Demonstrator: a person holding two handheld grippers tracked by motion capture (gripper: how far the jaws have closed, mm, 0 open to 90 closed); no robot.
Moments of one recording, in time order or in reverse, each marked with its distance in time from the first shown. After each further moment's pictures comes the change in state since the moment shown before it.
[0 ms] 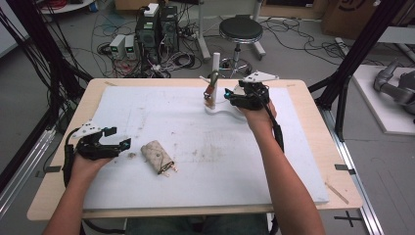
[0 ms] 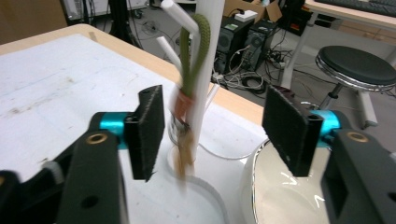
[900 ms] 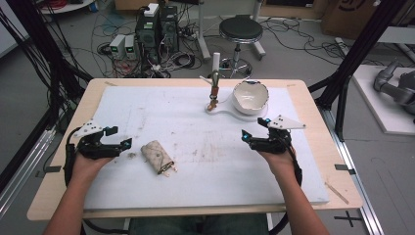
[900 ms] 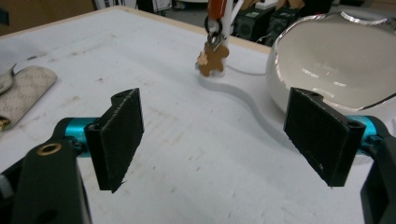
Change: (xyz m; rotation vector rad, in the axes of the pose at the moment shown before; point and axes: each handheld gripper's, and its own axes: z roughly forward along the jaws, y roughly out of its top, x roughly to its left) left arm -0.001 0.002 0.003 0.008 -0.007 0.010; right arm 0.009 -0.111 -0.068 -0.028 0.098 0.086
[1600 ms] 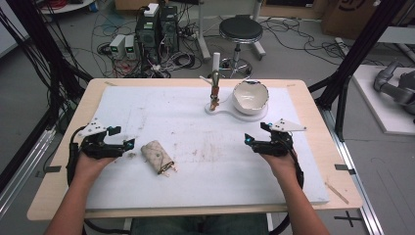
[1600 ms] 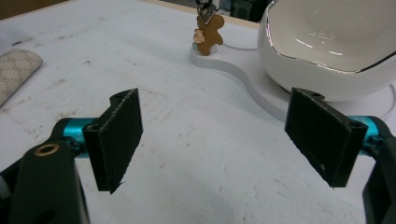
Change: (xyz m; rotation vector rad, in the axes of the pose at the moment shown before) left arm -0.004 0.002 0.004 0.009 -0.008 0.020; right arm -0.010 -0.016 0.002 0.042 -0.016 0.034
